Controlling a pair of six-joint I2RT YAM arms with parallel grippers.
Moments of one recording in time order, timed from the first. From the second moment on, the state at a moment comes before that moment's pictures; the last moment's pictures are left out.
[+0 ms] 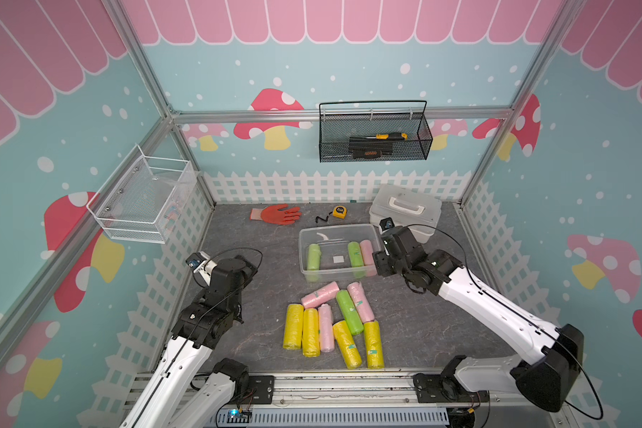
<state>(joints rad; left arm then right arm) -0.30 0.74 0.84 -0.74 -0.58 -0.91 0.68 1.25 1.18 -0.73 0.39 0.21</state>
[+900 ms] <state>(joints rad) -0.28 0.86 0.82 -0.71 -0.26 -0.72 0.68 0.92 0.87 -0.52 0.43 0.24</state>
